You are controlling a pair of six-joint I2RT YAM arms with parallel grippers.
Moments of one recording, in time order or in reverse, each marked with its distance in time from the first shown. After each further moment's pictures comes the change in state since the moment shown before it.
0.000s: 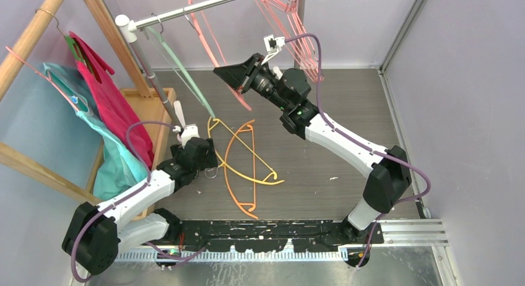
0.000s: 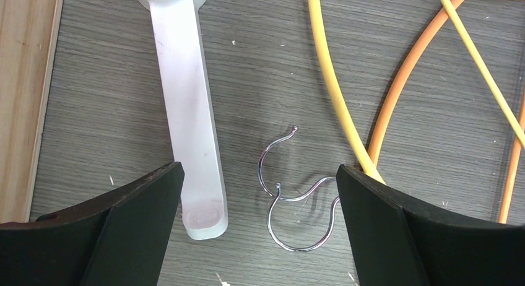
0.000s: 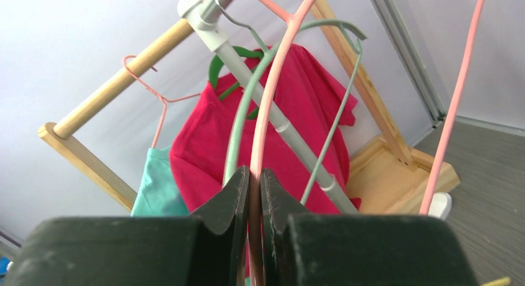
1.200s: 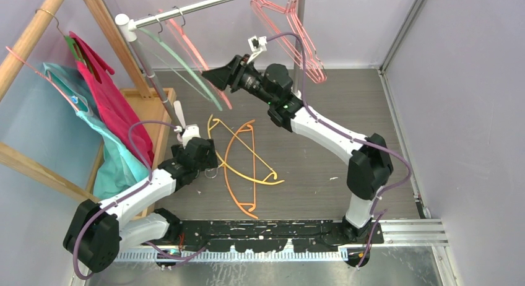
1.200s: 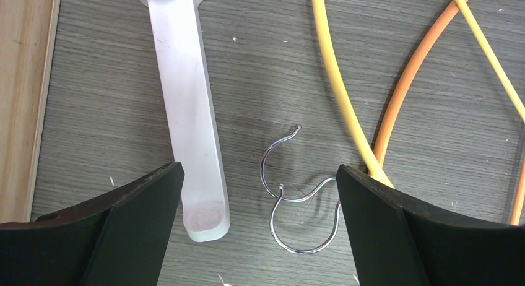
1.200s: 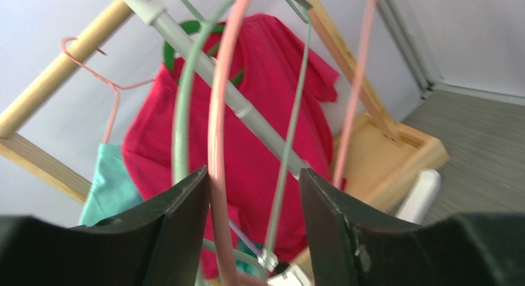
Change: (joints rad) left arm 0.001 0.024 -0.001 0.009 -0.001 0.010; right arm 0.000 0.200 0.160 -0.020 -0.045 0.024
